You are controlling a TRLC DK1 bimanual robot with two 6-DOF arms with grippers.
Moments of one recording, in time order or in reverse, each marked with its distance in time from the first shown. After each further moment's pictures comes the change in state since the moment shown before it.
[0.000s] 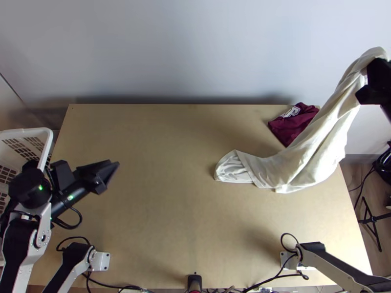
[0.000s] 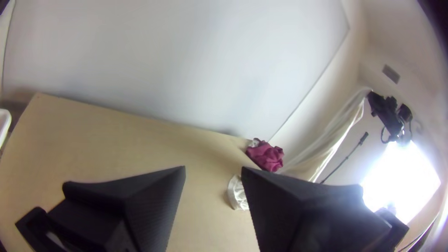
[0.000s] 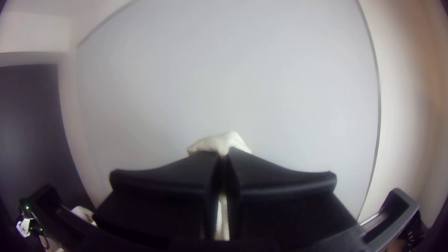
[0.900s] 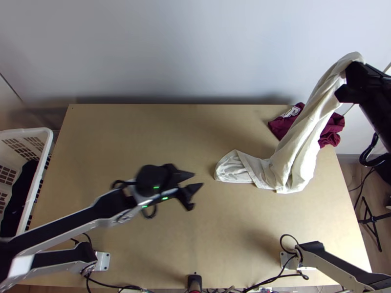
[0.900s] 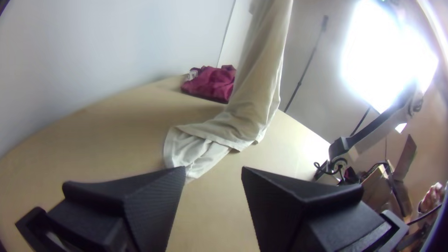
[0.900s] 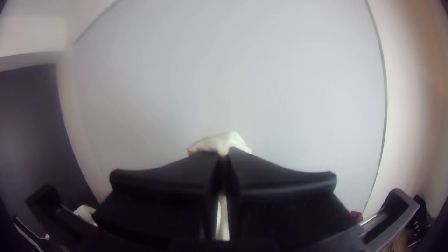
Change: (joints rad) left arm -0.835 0.679 0.126 0.408 -0.421 0.186; right arm 0.084 0.011 -0.078 0.036 0.068 0.031
